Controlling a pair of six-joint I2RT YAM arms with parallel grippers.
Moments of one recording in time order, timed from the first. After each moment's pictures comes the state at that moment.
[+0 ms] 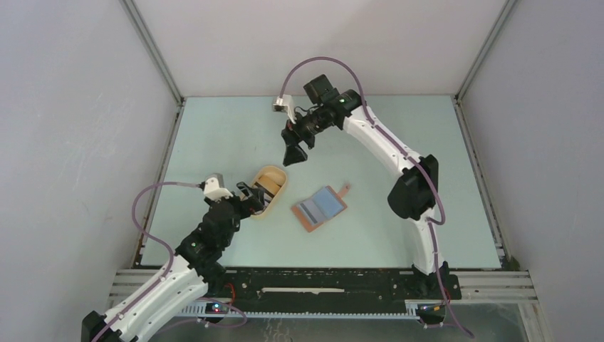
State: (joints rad) left arm -0.62 0.47 0.26 -0.11 -0.49 -0.72; right arm 0.64 2.10 2.18 -1.00 -0.82 -0.44
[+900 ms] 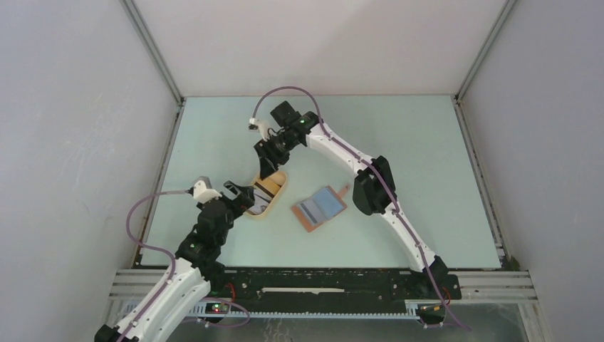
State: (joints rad) left arm -0.42 0.47 0.20 -0.09 -0.40 -0.81; right arm 0.75 2.56 2.53 -0.96 -0.74 -0.07
